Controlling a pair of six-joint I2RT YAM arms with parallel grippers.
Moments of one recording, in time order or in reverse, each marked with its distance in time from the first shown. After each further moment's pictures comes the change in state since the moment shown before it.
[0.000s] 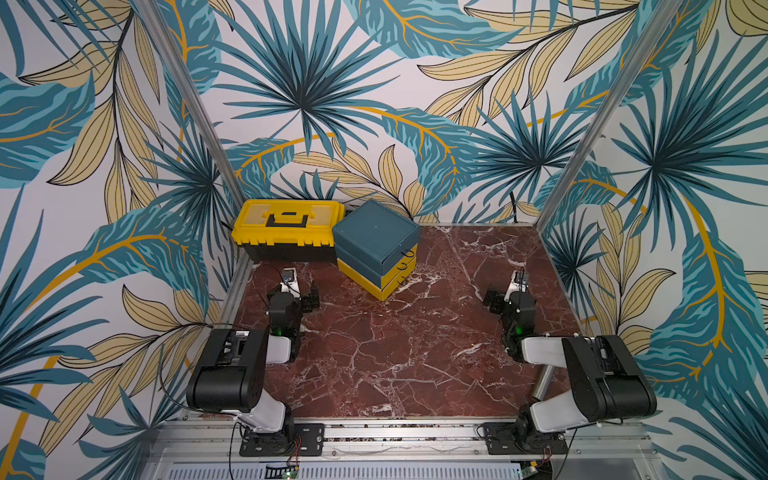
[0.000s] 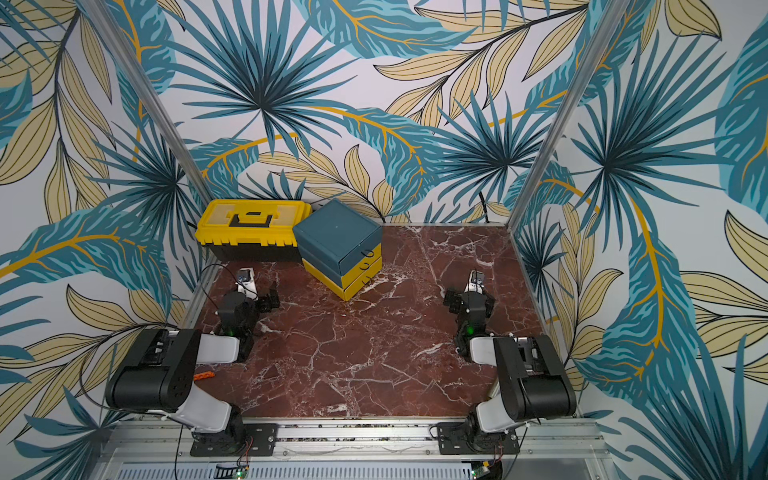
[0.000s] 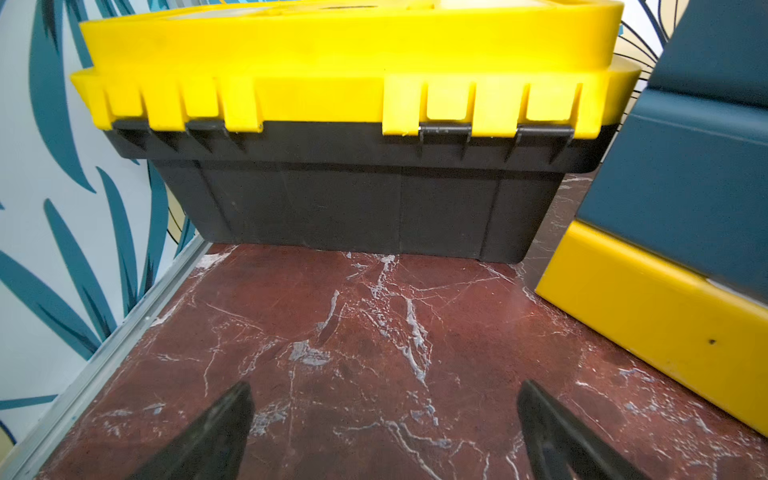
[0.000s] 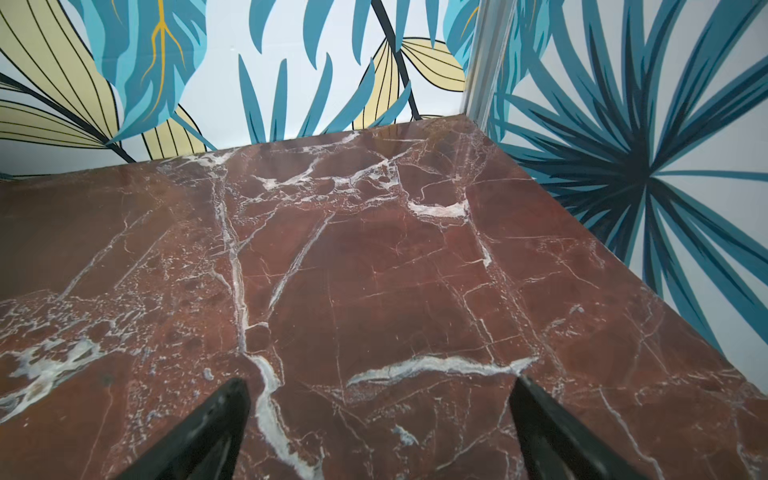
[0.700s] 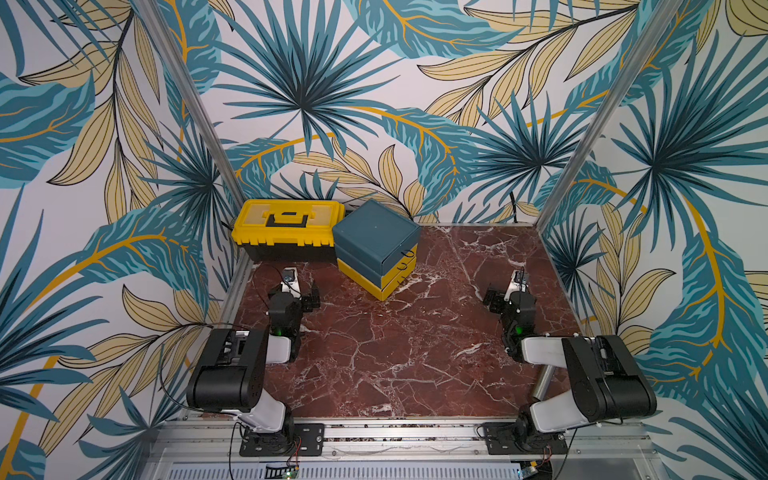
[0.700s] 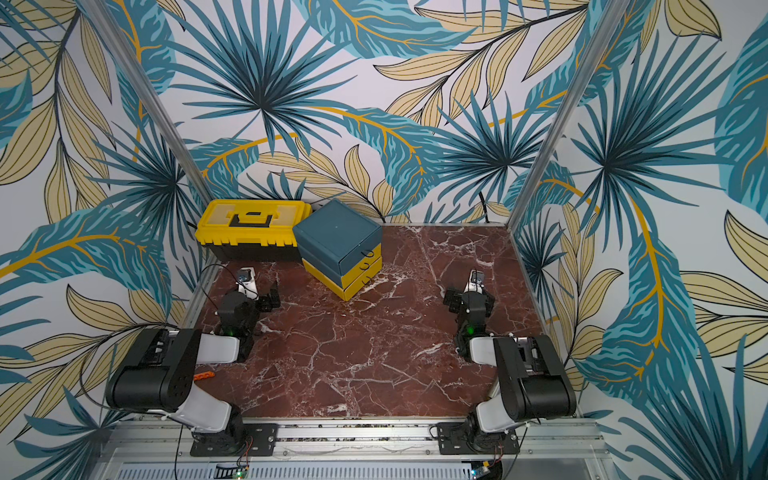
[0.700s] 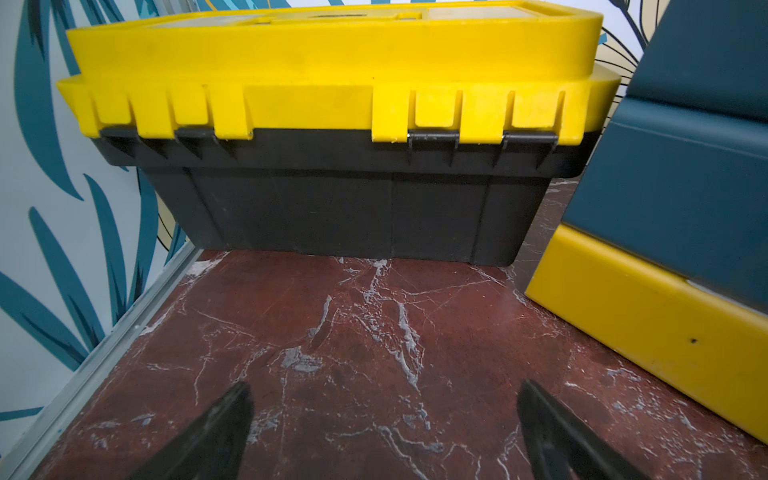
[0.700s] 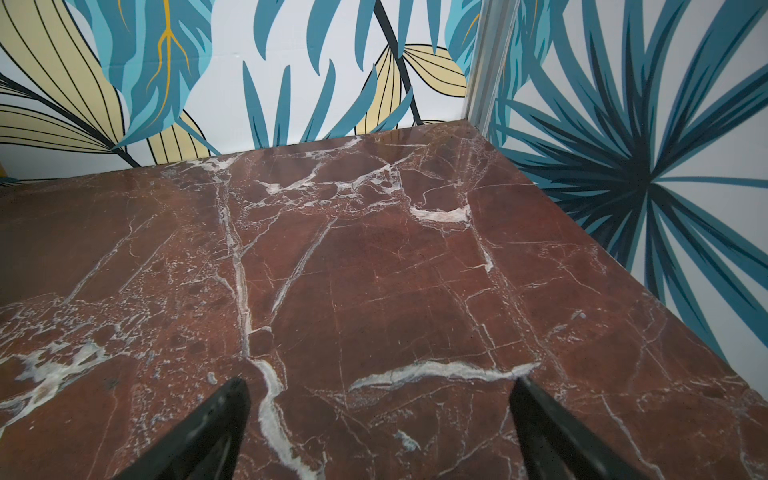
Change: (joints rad) left arm 0.000 0.001 0.000 0.011 0.018 0.003; right arm 0.000 -0.001 0.000 0.002 -0.002 -0.002
